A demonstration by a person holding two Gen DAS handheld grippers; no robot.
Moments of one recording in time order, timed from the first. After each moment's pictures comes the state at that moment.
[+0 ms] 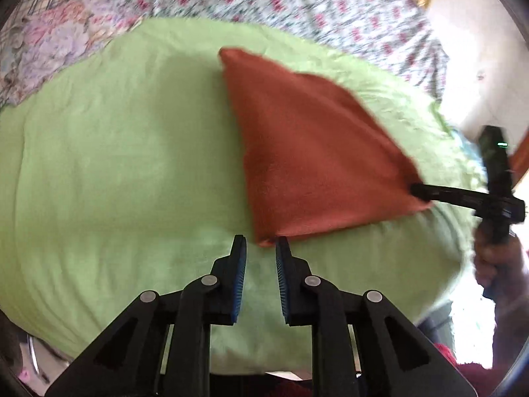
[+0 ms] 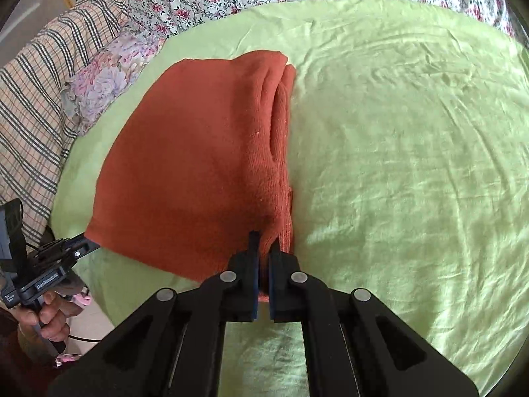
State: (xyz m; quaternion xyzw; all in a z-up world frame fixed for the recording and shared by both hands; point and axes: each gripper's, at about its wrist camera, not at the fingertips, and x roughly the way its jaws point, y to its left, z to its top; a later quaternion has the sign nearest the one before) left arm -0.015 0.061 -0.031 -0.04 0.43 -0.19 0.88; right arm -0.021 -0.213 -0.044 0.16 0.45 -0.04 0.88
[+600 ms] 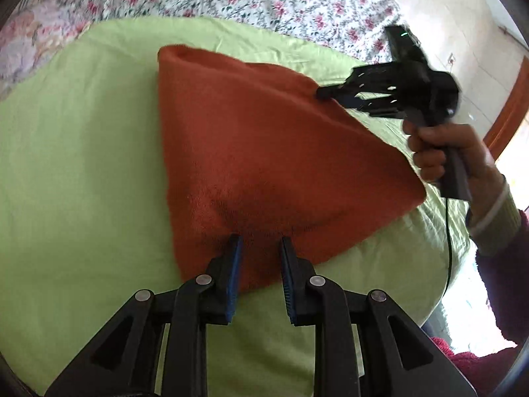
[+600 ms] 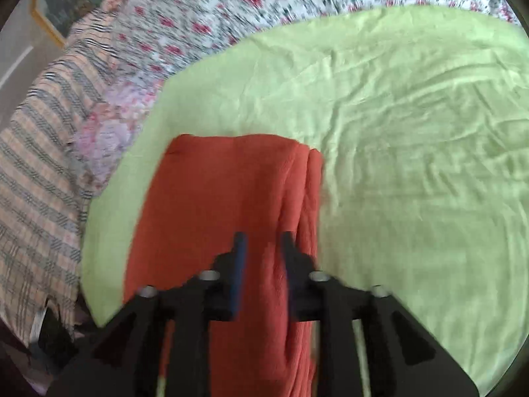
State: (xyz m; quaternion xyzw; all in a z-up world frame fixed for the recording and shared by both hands) left arm 0.028 0.019 -0.055 -0.03 0.44 -0.26 0.86; right arm 0.104 -0.246 -0.011 0.23 0.43 -0.02 0.87
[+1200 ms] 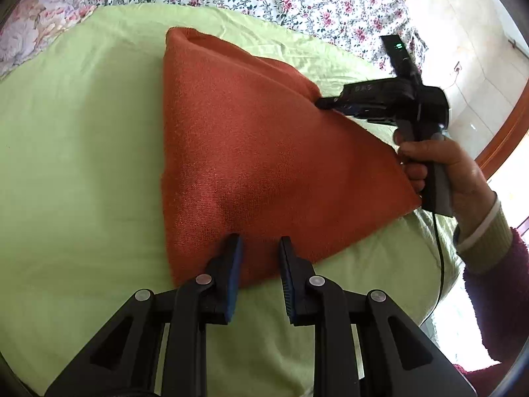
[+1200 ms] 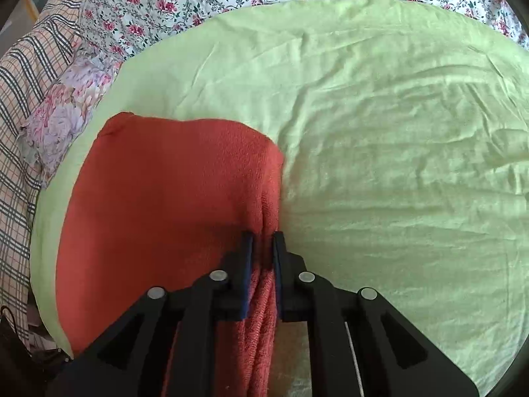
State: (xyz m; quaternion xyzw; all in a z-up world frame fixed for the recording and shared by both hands) left arm 0.029 0.014 -0.058 -0.05 0.46 -0.25 0.85; right arm 0.125 -0.250 -0.040 0.17 0.45 -0.09 0.87
